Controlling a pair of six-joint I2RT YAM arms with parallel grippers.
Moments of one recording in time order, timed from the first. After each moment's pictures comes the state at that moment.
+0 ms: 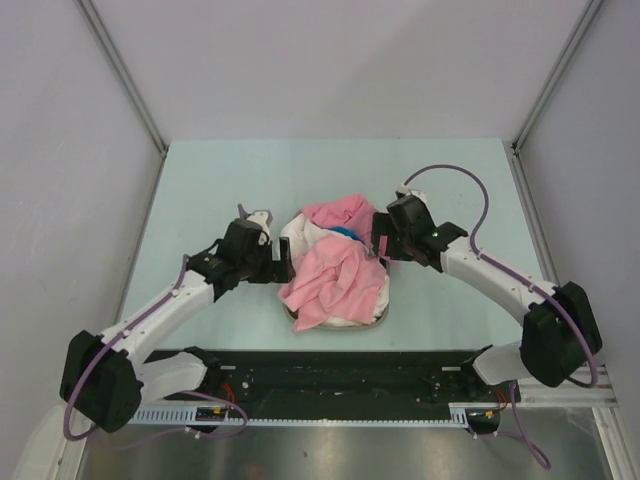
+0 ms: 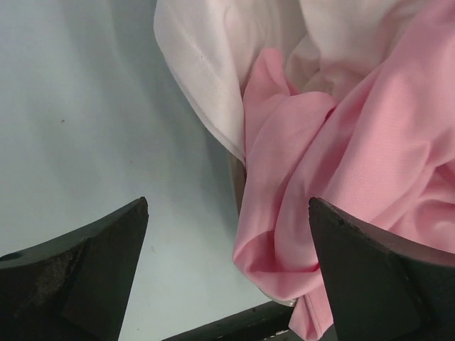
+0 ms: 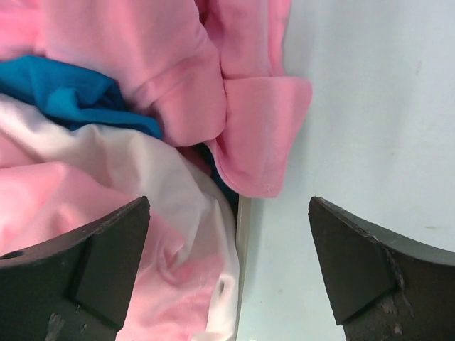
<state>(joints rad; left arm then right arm) -0.50 1.09 0.75 -0.49 0.01 -0.43 0.59 1.43 1.01 -0.49 0.18 0.58</state>
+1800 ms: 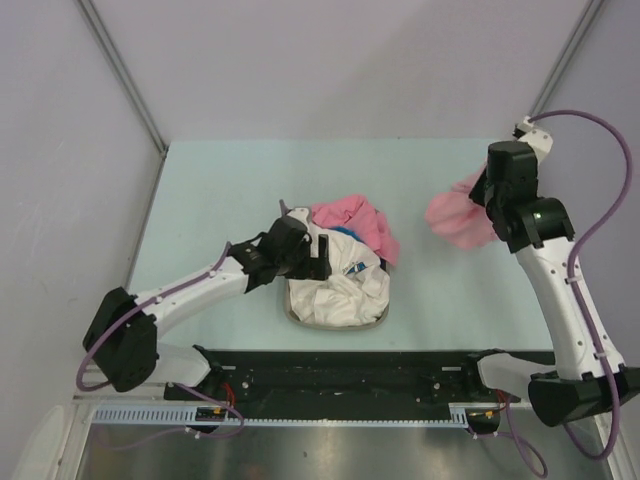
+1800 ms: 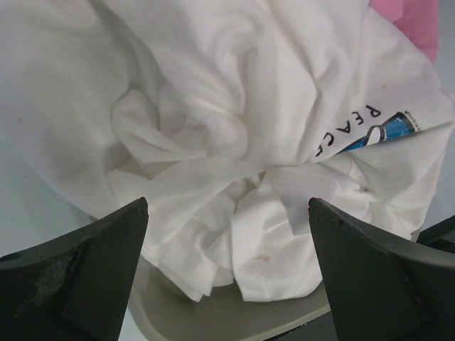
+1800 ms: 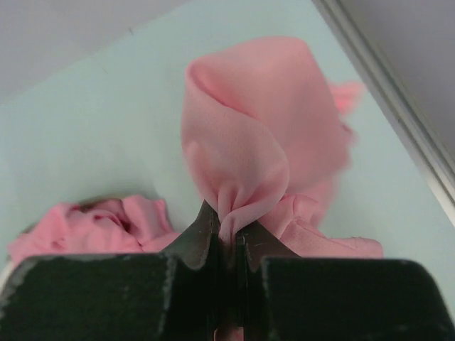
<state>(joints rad) -0.73 1.31 0.87 -0.37 -0.07 -0.57 0.25 1.17 1.49 -0.81 0.49 0.47</state>
